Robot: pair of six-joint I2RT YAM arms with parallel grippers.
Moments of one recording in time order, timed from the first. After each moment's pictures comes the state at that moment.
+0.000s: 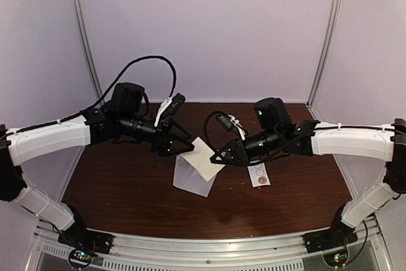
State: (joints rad) left arm -0.72 1.36 1.06 -0.16 0.77 0.00; right arm 0.84 1.48 1.02 -0.09 -0.70 0.37
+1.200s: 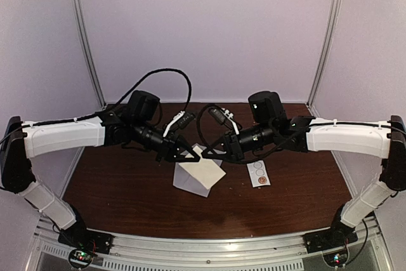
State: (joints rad) left arm -0.78 1.51 1.09 -0.22 0.95 0.03; right arm 0.86 1.52 1.11 -0.04 -0.77 0.34
